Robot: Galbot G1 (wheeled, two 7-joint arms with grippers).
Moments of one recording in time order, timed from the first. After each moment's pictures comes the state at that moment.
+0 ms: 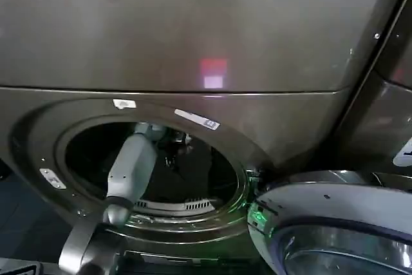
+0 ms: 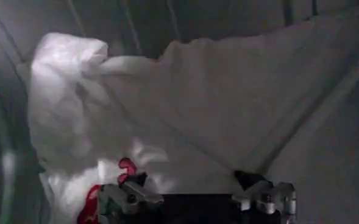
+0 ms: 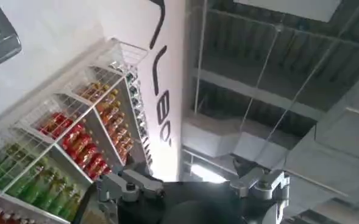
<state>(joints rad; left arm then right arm) 0.27 -1.43 -0.31 -0.86 1.13 -0.06 1.35 -1.57 0.99 2.48 1.76 0.08 -0.03 -0.35</state>
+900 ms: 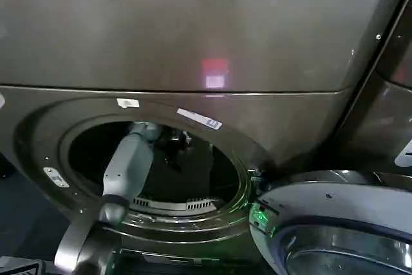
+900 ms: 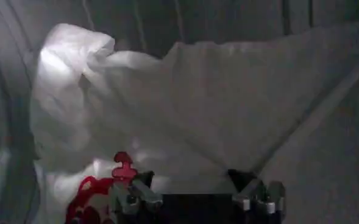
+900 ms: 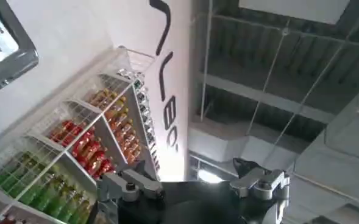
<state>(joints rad) 0.29 -1.41 -0.31 -0.88 1.06 -0.03 1.35 -1.54 0.98 2.44 1.77 0.08 -0.02 -0.35</state>
